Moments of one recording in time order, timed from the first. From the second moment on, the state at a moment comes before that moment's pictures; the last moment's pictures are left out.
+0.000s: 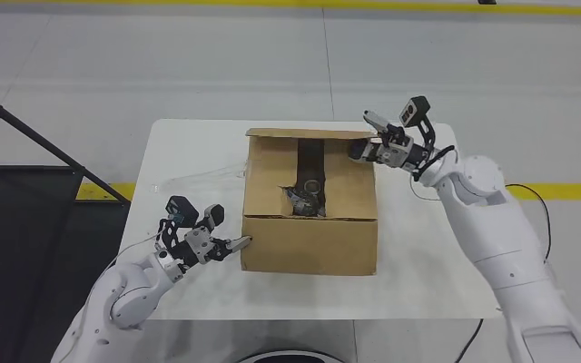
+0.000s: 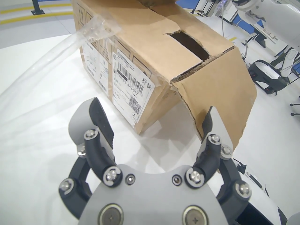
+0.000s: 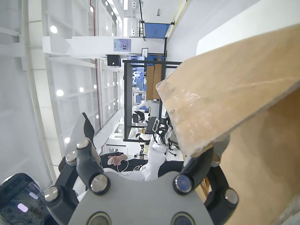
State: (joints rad) left arm 1.56 -1.11 -1.53 -1.80 0.86 -0.62 -0.26; right arm -0.60 -1.08 1.02 -1.13 0.72 -0.11 0.89
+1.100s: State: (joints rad) left arm 1.55 -1.10 -1.52 -1.75 0.82 -0.63 -0.27; right arm -0.24 -1.34 0.74 -0.50 0.53 -0.19 0.45
